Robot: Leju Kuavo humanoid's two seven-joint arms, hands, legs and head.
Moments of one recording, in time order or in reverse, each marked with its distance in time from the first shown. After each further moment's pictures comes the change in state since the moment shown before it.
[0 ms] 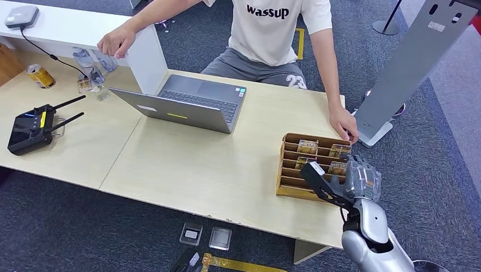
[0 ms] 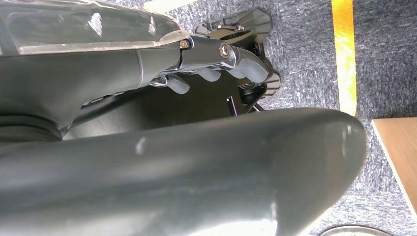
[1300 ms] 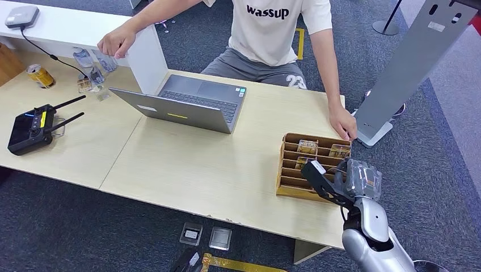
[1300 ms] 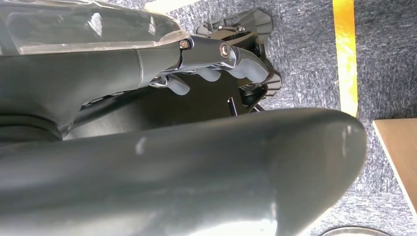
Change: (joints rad) left arm -0.001 0.002 0.000 0.000 0.000 0.002 0.006; right arm -0.009 0.001 0.000 0.014 -0.019 -0.003 0.000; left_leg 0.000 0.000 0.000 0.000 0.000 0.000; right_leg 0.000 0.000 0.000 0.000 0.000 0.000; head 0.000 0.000
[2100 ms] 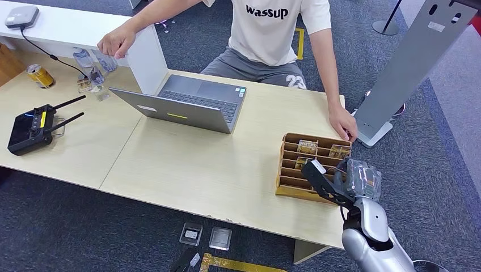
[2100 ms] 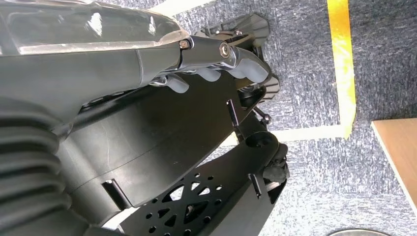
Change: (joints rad) left arm -0.001 0.000 -0.006 0.000 -0.020 0.006 -0.013; right arm -0.001 0.003 -0.001 0.008 -0.013 -0.008 0.000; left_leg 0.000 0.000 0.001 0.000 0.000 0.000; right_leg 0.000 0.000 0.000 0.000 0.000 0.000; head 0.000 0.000
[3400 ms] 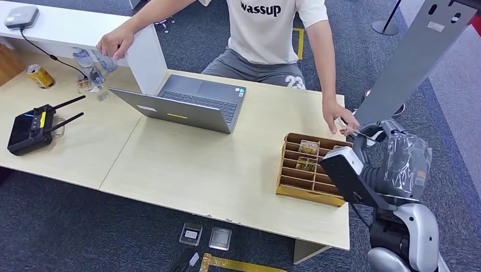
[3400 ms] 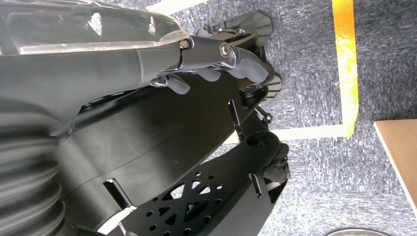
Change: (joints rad) left arm -0.002 0.002 0.001 0.000 0.014 -0.005 0.017; right arm 0.064 -0.067 -0.082 -0.674 0.075 -0.038 -0.001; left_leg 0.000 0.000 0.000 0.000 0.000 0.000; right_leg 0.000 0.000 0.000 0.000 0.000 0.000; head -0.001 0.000
